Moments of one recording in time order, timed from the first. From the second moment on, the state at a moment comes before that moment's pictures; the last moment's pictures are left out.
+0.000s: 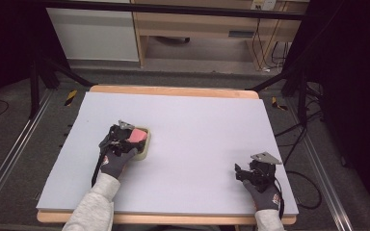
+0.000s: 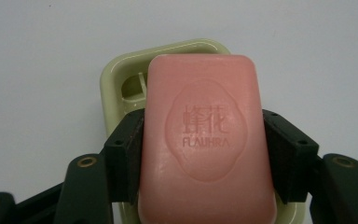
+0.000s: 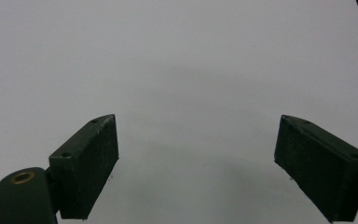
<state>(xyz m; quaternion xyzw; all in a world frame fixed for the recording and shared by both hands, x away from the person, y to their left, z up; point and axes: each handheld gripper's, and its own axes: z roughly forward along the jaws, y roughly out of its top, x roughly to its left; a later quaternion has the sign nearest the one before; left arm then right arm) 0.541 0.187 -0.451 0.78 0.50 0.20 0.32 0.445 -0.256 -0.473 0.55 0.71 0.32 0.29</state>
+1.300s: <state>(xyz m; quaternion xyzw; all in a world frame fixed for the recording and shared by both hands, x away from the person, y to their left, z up) 0.499 0.204 -0.421 0.77 0.46 0.21 0.38 0.444 -0.259 -0.472 0.56 0.71 0.32 0.29</state>
